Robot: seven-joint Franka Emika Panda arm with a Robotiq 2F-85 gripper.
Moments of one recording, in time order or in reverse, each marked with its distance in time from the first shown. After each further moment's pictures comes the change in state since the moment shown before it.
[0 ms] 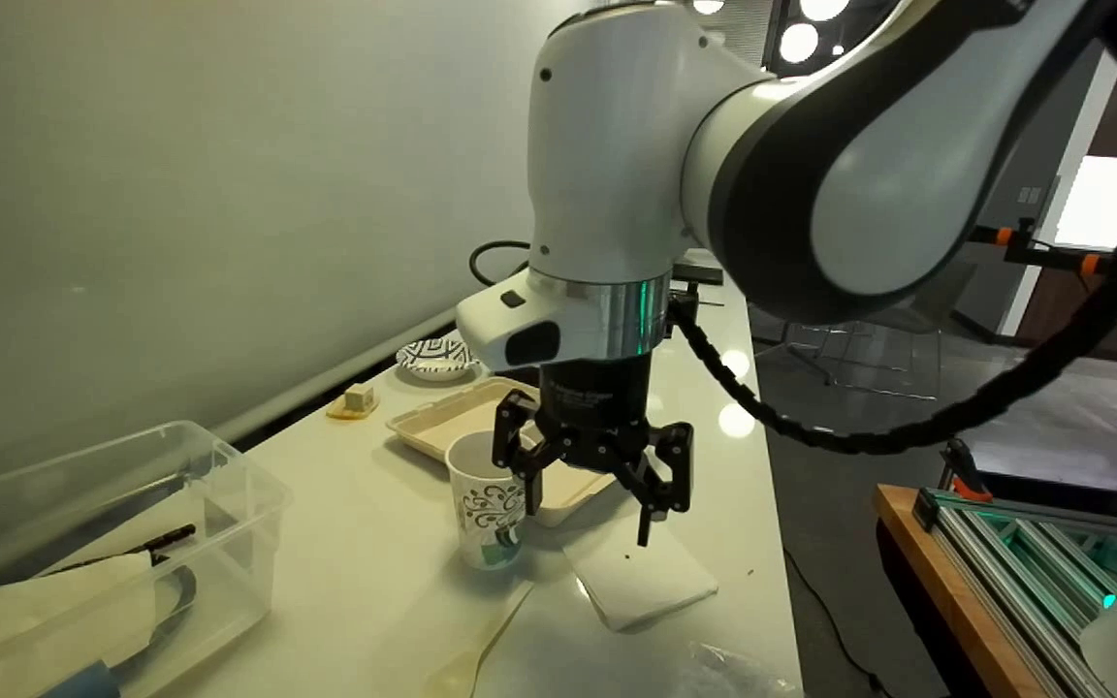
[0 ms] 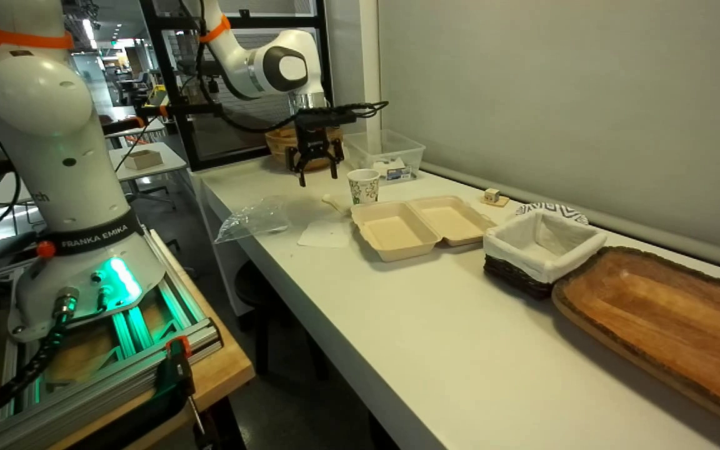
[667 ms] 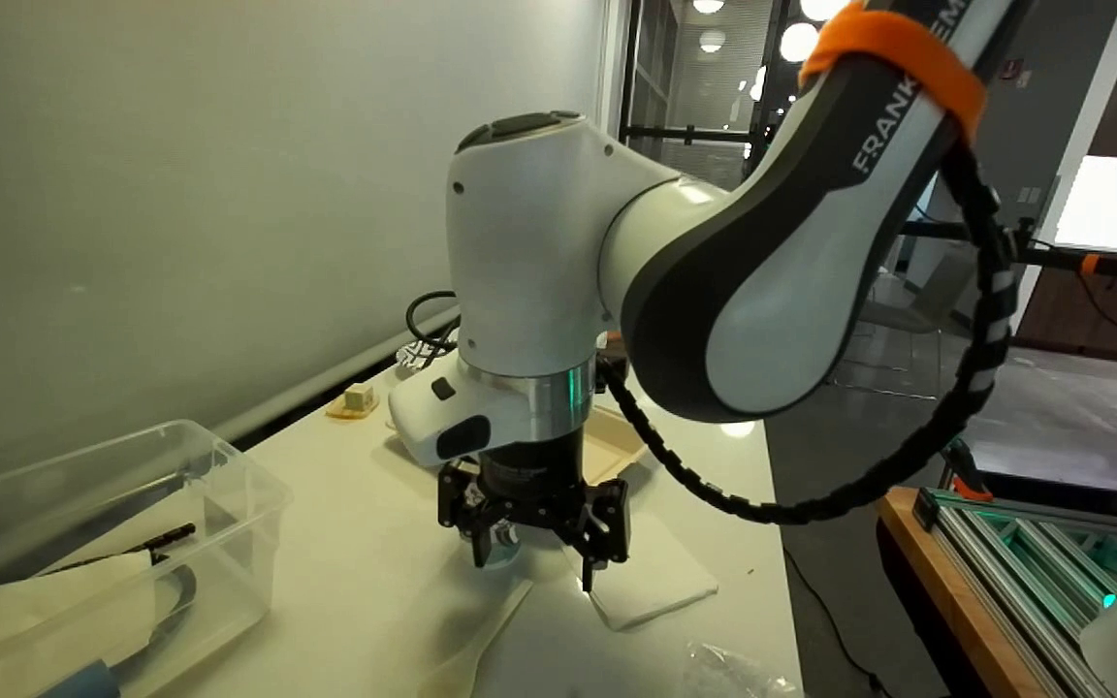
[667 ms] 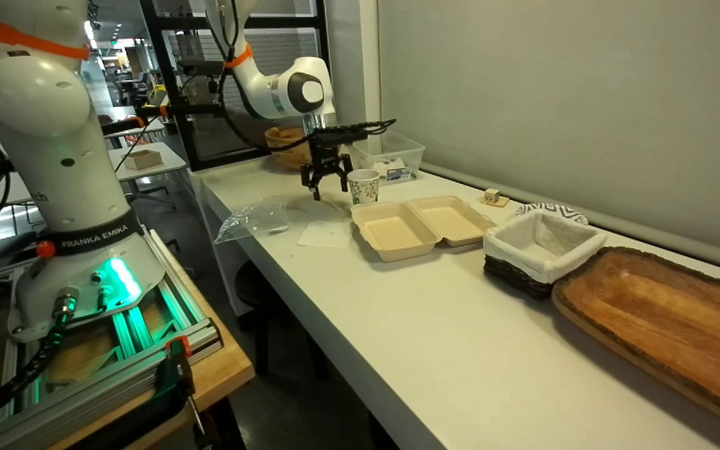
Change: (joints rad) arm -0.025 0.222 0.037 0.155 -0.108 0.051 0.024
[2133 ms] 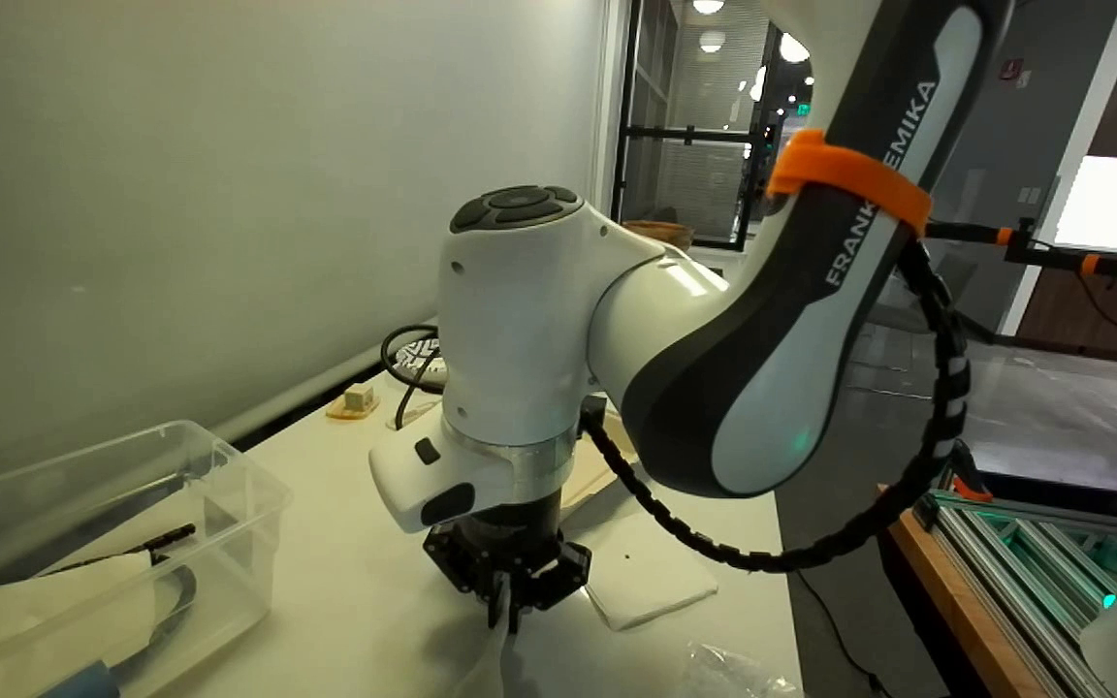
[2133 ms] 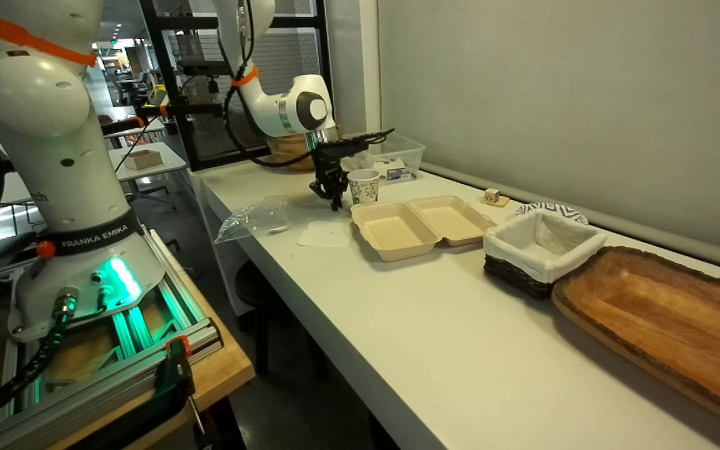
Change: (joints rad) arm -0.002 0.117 0.001 0.044 -0.134 0.131 0.078
